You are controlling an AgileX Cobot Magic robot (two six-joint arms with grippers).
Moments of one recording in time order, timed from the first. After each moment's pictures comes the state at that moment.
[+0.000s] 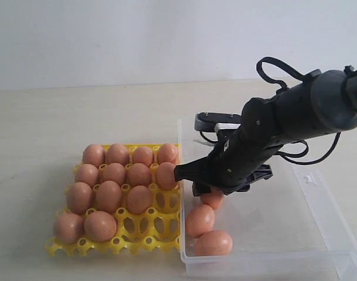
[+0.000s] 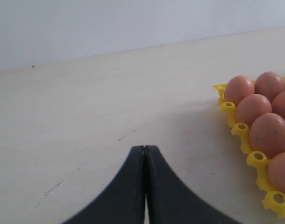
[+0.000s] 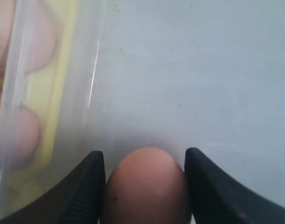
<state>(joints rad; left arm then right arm) -0.09 0.03 0.00 0.10 0.33 -0.03 0.56 1.95 -1.03 0.26 0.37 0.19</state>
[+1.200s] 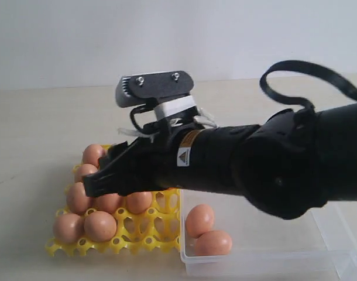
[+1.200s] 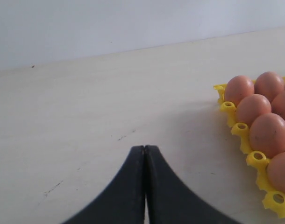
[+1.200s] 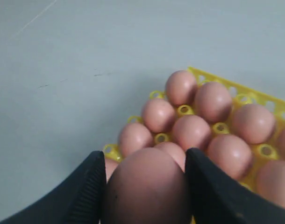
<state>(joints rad) -0.09 0.03 0.00 0.10 0.33 -0.03 0.94 1.61 -0.85 0.18 -0.10 0.18</state>
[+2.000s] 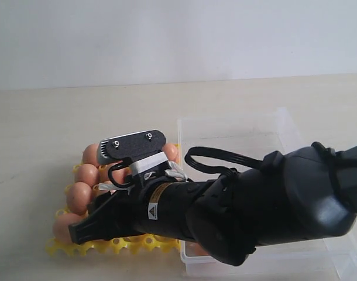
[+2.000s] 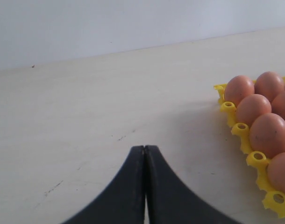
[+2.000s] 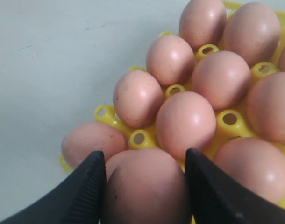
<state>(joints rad) -0.09 0.03 0.00 0.10 0.33 -0.03 1.01 1.85 -0.85 0.18 -0.27 0.26</state>
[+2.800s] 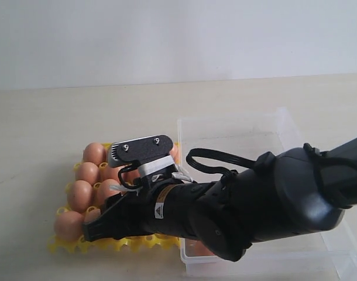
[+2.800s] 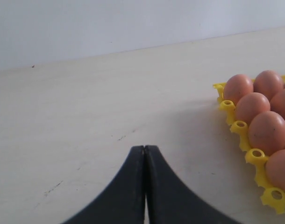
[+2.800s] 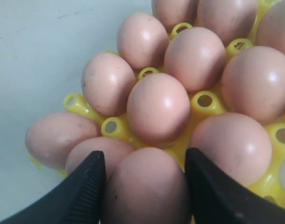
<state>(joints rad) -0.09 0.03 0.00 0.10 0.33 -0.03 0.98 1.90 -0.85 0.20 -0.27 0.26</state>
